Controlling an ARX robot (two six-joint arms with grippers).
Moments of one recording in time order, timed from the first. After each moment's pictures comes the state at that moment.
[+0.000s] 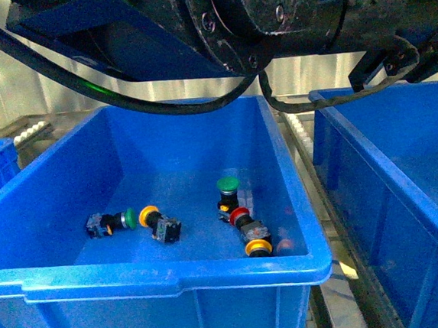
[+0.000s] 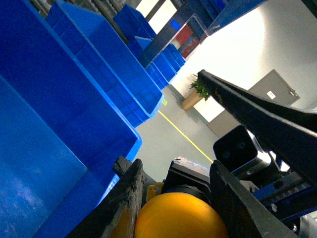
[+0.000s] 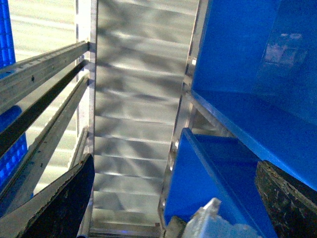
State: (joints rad) left arm -0.70 1.96 1.57 0.55 0.78 -0.69; right arm 0.13 1.00 0.69 0.40 0.44 1.39
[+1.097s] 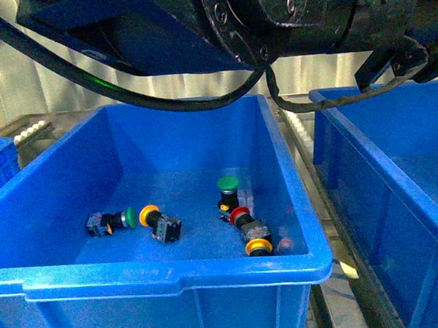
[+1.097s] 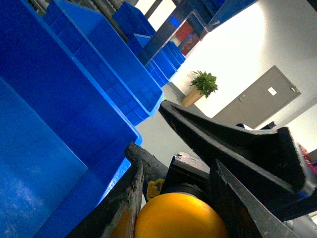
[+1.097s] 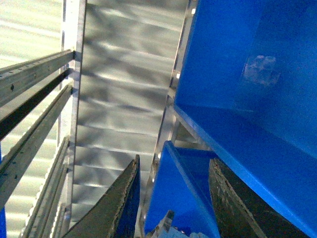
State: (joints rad) left arm -0.71 1.97 1.59 0.51 0.78 -0.65; right arm 0.12 0.99 0.69 0.36 0.48 1.34
